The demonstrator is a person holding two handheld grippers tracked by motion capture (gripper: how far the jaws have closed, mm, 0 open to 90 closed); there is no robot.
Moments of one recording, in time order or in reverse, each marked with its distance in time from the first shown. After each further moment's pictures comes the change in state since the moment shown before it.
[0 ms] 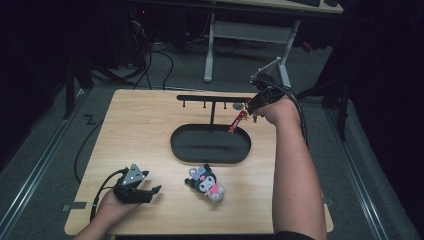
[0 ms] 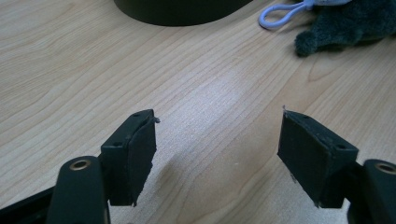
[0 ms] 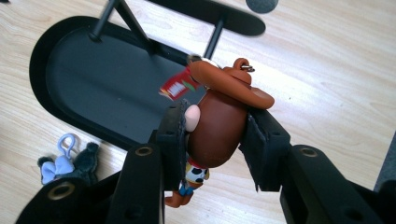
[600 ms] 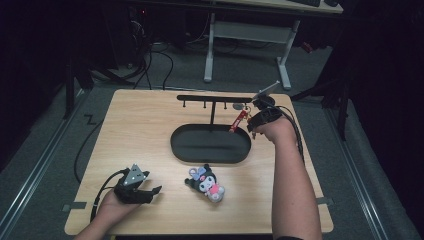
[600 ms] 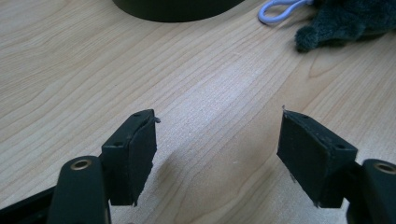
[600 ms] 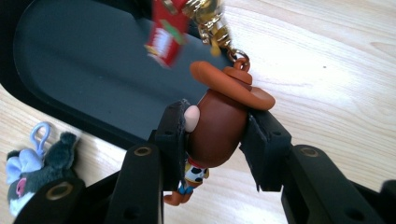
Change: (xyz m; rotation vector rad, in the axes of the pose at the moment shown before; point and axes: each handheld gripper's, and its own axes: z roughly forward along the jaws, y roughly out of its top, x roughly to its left) left arm -0.001 -0.001 0.002 0.010 0.001 0.006; right arm -0.015 -0.033 0.062 0.044 0.063 0.047
